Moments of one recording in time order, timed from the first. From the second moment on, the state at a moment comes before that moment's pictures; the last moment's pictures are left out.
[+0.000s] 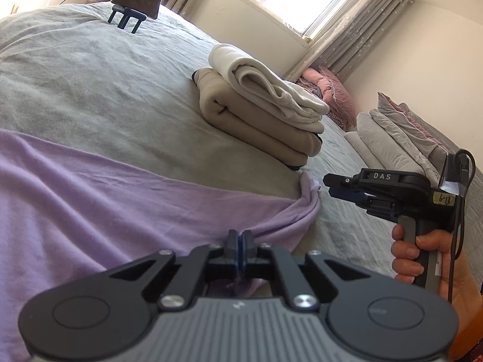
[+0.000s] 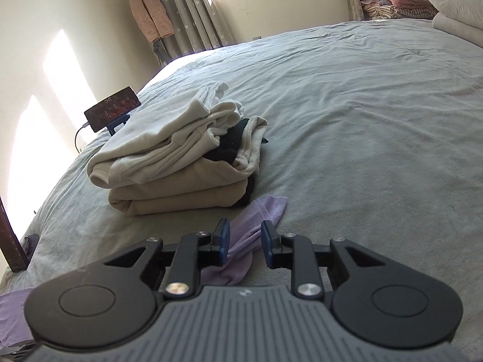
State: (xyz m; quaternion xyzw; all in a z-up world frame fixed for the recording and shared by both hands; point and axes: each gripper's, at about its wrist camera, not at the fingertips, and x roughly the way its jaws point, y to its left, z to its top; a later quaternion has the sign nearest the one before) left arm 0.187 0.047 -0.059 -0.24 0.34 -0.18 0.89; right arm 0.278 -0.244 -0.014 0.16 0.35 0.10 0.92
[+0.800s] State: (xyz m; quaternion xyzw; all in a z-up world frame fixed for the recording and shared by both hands) left arm 0.186 0.045 -0.059 -0.24 0.33 -0.18 0.89; right arm 0.289 -0.236 -0.028 0.16 0.34 0.08 0.92
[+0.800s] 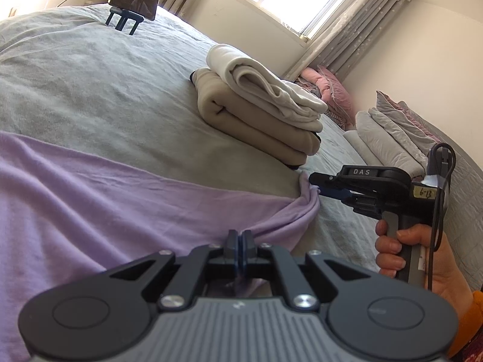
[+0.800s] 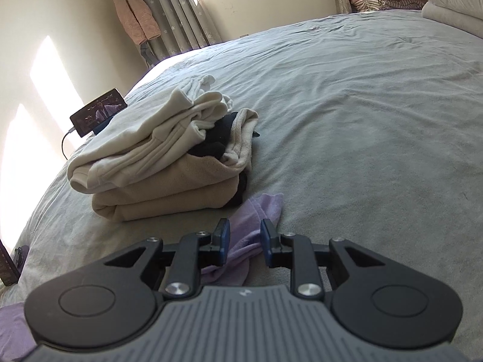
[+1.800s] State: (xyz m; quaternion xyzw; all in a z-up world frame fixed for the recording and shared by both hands) left arm 0.108 -0.051 -0.015 0.09 0.29 -0.26 0.92; right arm 0.191 -0.312 -0.004 0.12 0.31 0.04 0.94
